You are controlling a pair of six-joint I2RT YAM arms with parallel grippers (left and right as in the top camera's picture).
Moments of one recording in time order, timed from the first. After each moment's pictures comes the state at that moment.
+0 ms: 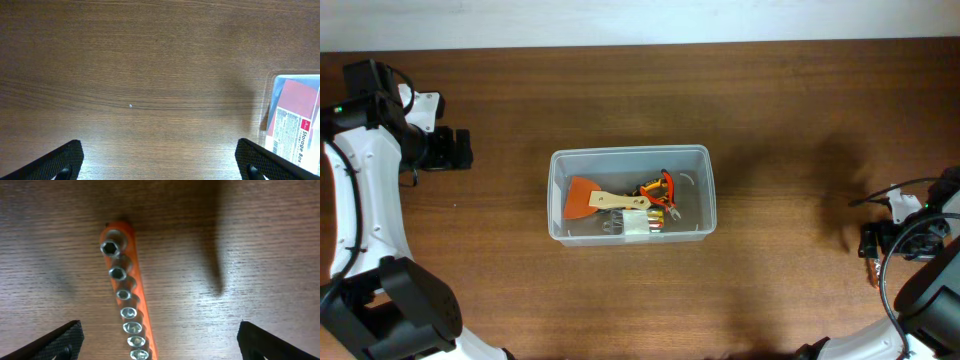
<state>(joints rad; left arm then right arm) 0.32 1.81 1.71 -1.18 0.08 0.27 -0.73 1.85 1.18 -0.95 0.05 -0.63</state>
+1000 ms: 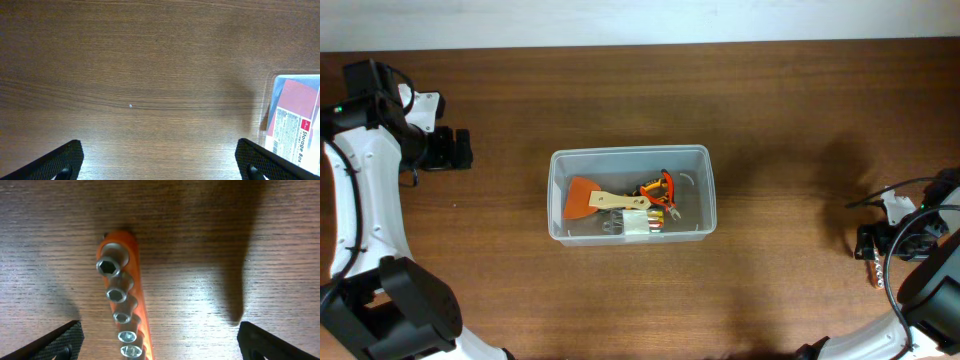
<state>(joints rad) 0.32 1.81 1.71 -1.18 0.08 0.27 -0.73 1.90 1.18 -0.93 0.05 -0.67</state>
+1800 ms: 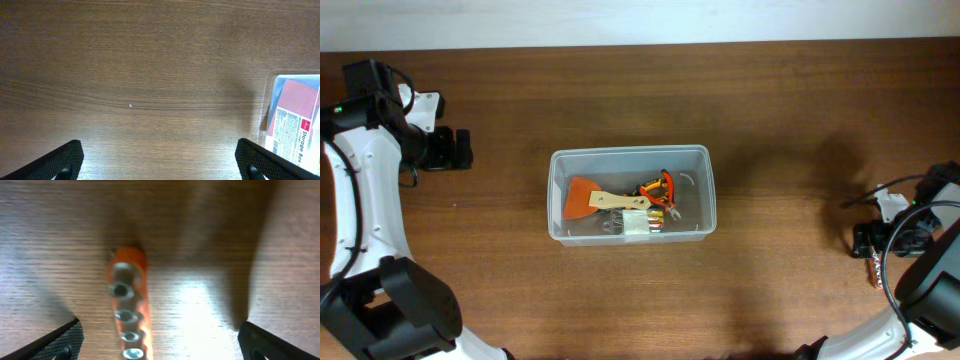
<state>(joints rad) 0.32 1.81 1.71 -1.18 0.08 0.27 -0.68 1.92 1.18 -0.91 0.09 -0.67</state>
